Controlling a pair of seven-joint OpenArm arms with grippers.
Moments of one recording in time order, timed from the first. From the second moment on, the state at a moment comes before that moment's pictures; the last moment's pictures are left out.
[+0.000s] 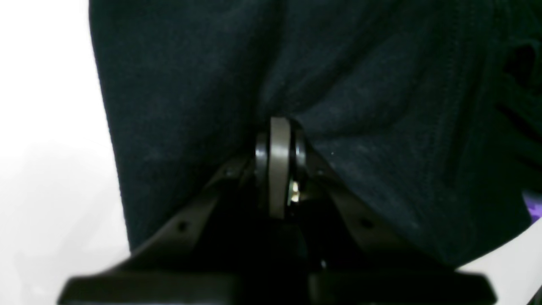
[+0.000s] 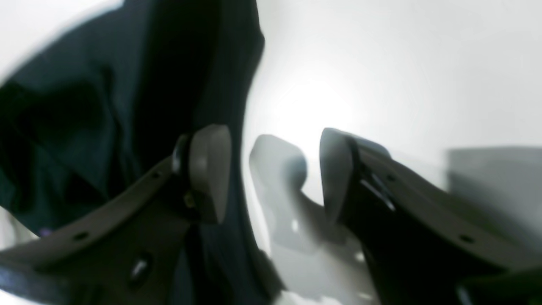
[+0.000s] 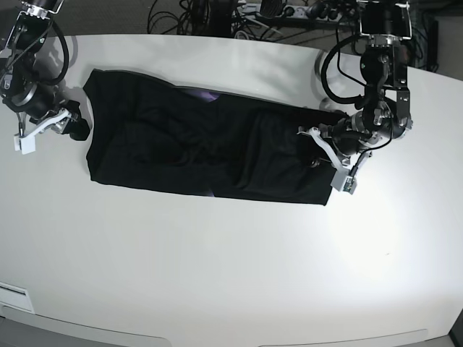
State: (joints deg) left arm 3.6 -16.8 -2.8 95.2 -34.7 -19.4 57.2; right arm -13.8 17.6 33.2 91.7 53.0 21.8 -64.3
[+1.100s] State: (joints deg) left arm 3.7 -17.0 -2.6 94.5 -49.5 -30.1 62.7; right arm -6.6 12.8 19.8 90.6 50.9 28.6 -70.4
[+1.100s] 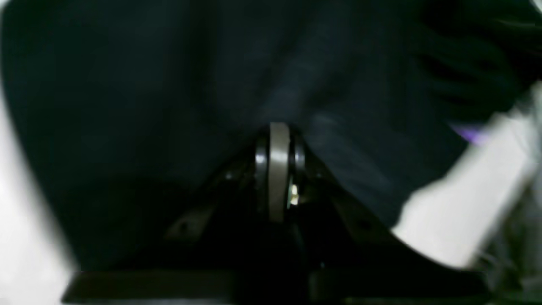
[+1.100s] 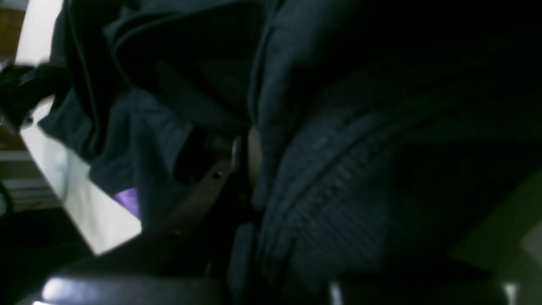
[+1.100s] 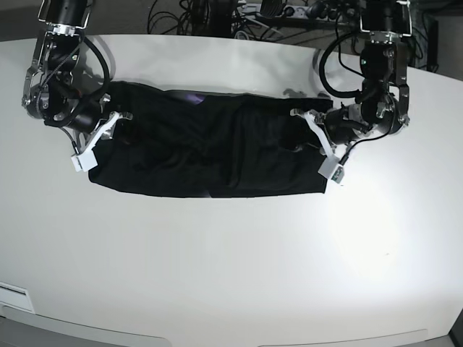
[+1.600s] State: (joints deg) left arm -1.6 -18.3 -8.0 94.6 -64.9 -36.7 71.4; right arm -6.3 30.5 19.6 101.0 30.1 20.9 -71.1
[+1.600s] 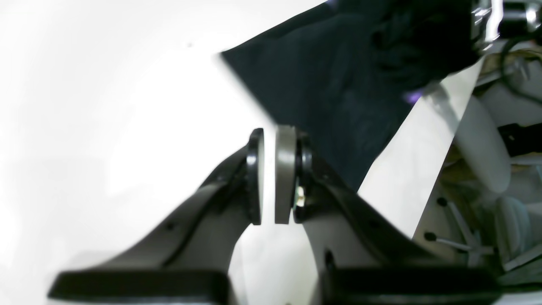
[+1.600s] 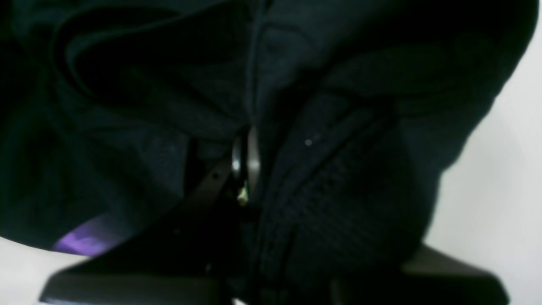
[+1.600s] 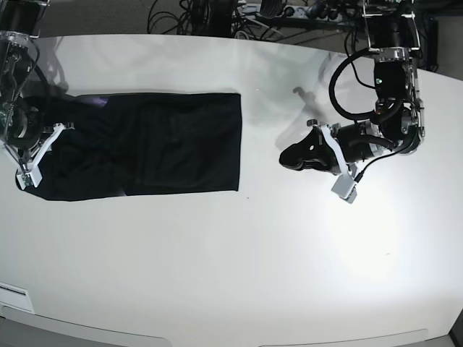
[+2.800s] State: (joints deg) left arm 2.5 -18.5 -8.0 94.6 -63.0 -36.7 69.6; right arm -6.4 -4.2 20.0 112.8 47.7 28.1 -71.5
